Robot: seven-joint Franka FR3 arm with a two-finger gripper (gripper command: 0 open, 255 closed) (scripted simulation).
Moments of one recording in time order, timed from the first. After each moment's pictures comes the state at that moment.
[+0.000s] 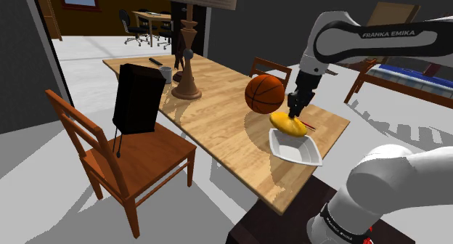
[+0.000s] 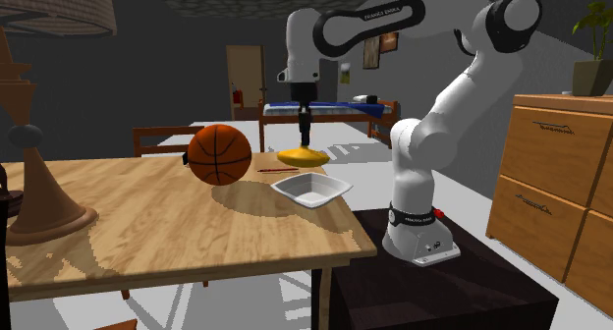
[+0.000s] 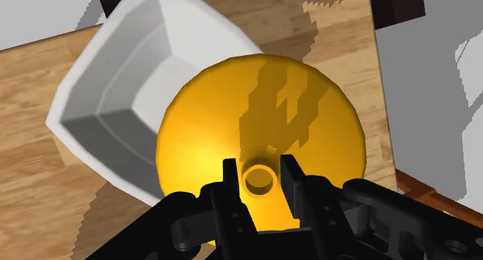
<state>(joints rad) -0.18 -0.76 -0.16 -2.60 -0.07 1.81 -0.05</state>
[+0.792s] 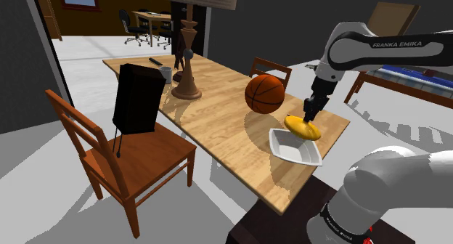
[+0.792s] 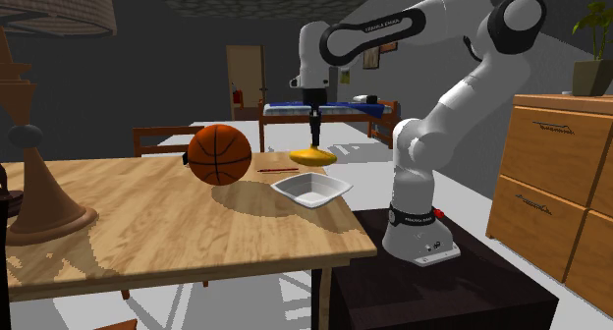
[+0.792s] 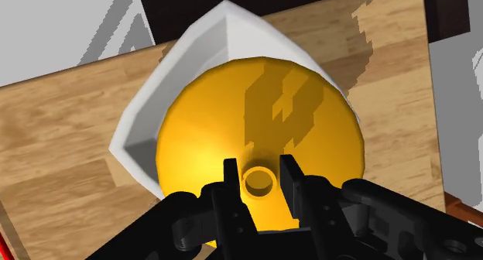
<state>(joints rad) -0.26 -0.81 -0.29 -2.65 -0.18 1.82 -0.19</state>
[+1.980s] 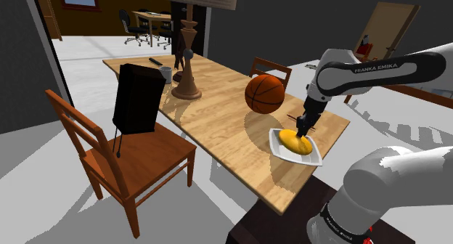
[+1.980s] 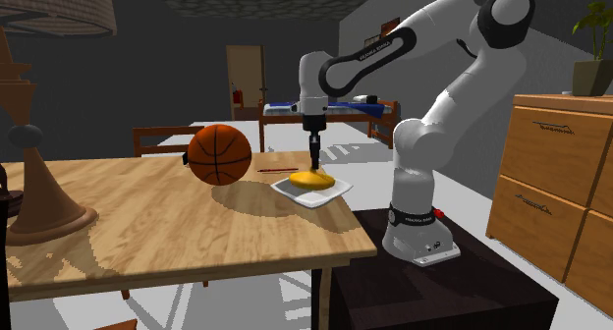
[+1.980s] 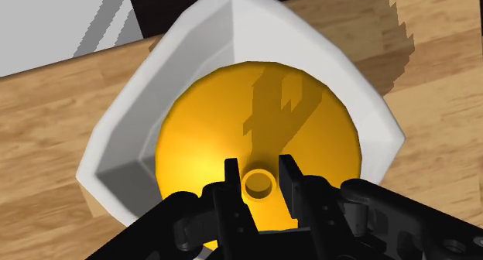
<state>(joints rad) -0.27 -0.74 -0.33 -2.81 -0.22 2.05 -0.19</state>
